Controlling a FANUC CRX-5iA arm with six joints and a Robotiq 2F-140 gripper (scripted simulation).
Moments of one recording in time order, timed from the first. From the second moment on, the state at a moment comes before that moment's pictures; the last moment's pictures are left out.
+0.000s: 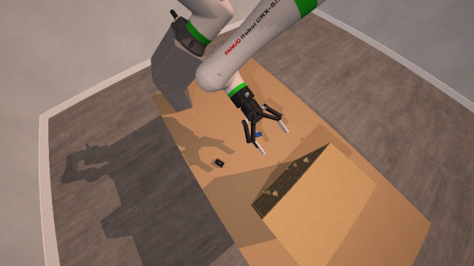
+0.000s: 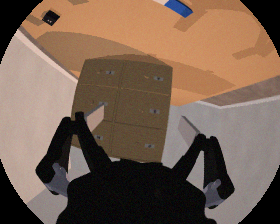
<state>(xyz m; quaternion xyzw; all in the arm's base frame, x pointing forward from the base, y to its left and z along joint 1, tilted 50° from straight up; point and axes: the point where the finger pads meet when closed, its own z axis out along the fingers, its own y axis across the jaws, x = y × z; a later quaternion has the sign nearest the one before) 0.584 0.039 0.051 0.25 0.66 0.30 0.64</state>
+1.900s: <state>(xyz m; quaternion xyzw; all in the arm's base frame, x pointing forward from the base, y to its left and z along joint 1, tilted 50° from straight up) 0.645 0.043 0.055 0.26 0.65 0.30 0.65</state>
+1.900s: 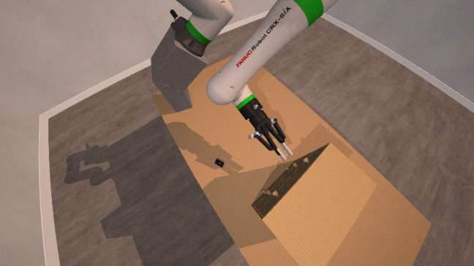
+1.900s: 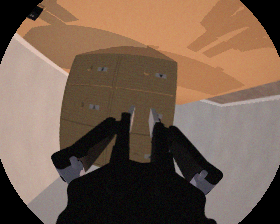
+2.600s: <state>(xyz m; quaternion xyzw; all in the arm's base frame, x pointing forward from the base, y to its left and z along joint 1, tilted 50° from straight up) 0.655 0.043 0.056 0.26 0.65 0.30 0.65</state>
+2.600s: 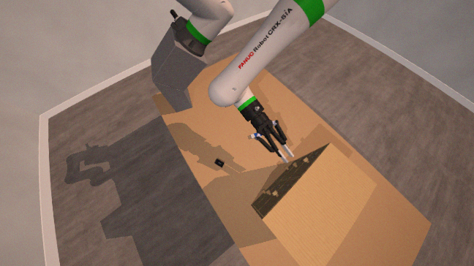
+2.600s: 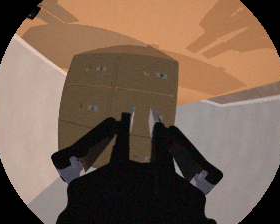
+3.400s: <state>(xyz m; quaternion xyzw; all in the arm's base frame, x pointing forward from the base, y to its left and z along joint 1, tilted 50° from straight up) 0.662 0.042 0.058 0.26 0.65 0.30 0.65</state>
